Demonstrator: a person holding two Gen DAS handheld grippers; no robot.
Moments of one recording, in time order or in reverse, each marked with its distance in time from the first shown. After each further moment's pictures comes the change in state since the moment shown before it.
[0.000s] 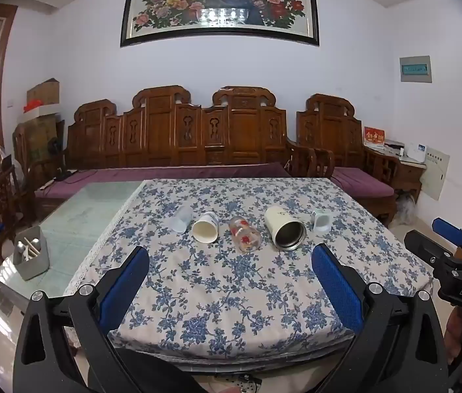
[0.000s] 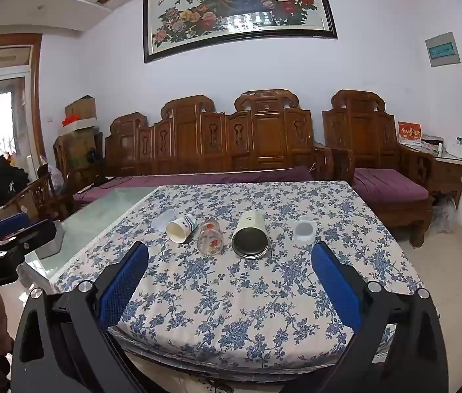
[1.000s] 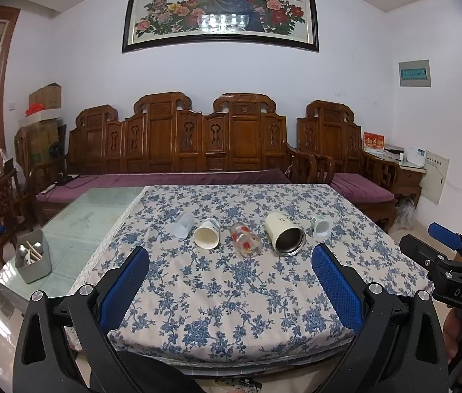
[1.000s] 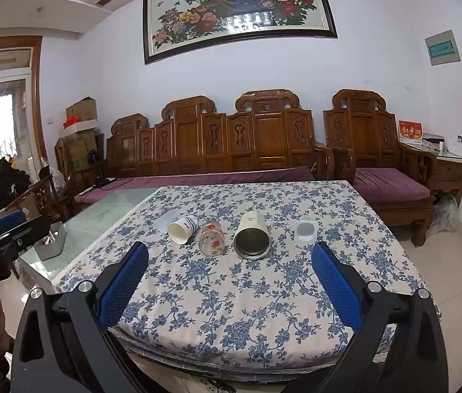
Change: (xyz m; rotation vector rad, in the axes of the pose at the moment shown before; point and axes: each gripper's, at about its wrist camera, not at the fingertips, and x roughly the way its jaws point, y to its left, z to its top) left arm -0.014 0.004 0.010 -0.015 -0.043 -0.002; right arm -0.002 0.003 0.000 0.006 -0.016 0.003
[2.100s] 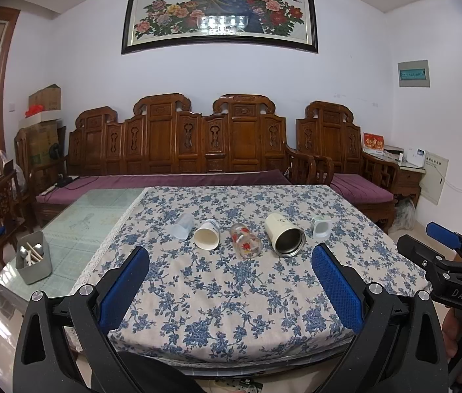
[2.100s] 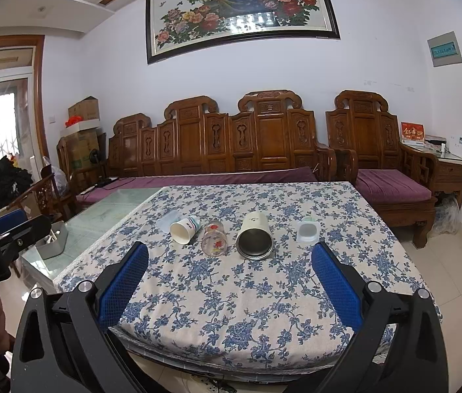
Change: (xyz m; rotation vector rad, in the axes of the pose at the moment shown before) left arm -0.002 -0.001 0.000 0.003 -0.005 0.001; right arm -0.001 0.000 0.001 0.002 -0.003 0.002
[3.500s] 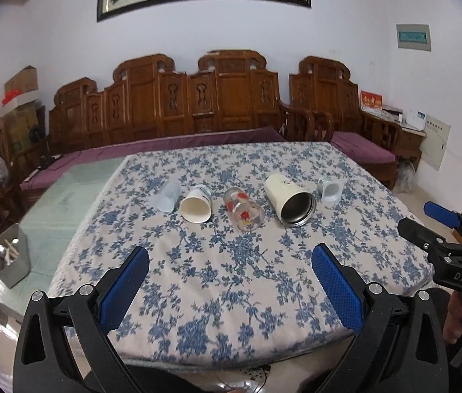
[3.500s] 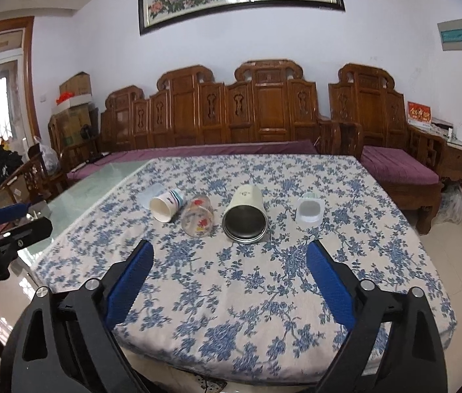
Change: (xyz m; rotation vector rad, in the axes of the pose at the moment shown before) left arm 0.120 0.001 -0.013 0.058 0.192 -0.047; right arm 0.113 -0.028 -0.014 -0.007 0.150 0.000
